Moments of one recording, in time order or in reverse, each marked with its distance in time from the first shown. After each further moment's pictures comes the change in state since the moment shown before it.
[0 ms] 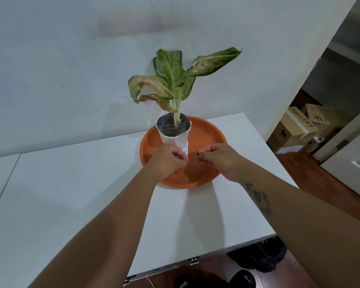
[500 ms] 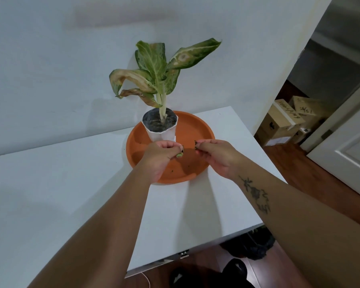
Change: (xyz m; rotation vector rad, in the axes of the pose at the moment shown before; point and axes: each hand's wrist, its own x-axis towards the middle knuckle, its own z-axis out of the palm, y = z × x) left_hand 0.008 0.000 0.025 -0.559 0.057 -0.156; right_hand -0.016 0.001 -0.017 0.483 0.023 0.038
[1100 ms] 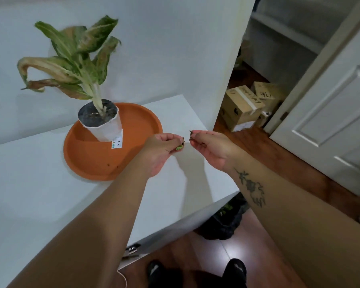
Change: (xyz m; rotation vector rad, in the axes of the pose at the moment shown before) left_hand -0.017 0.001 0.135 -0.155 -0.285 -0.035; right_hand -0.033 -0.026 -0.115 0.184 0.111 -0.045
